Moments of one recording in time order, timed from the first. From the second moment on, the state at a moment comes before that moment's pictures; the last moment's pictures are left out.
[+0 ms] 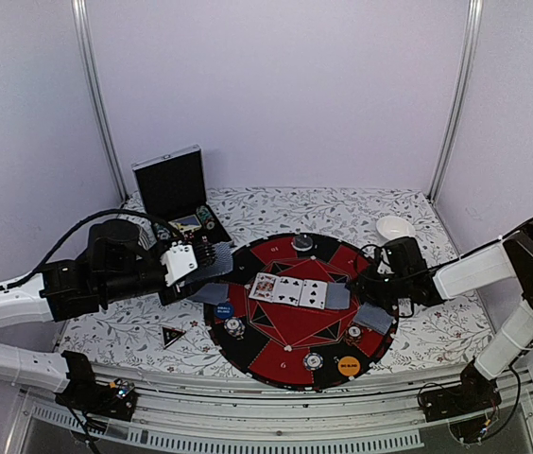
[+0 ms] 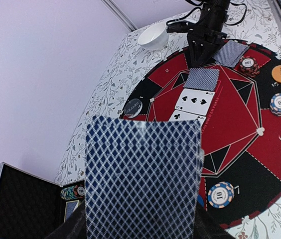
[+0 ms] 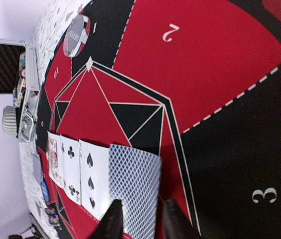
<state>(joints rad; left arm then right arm) -0.94 0.95 0.69 -0.13 -0.11 0.62 0.52 1.61 0.58 0.30 -0.21 0.92</state>
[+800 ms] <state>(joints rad) -0.94 0.95 0.69 -0.13 -0.10 0.63 0.92 1.54 1.16 0.11 -0.36 0.40</state>
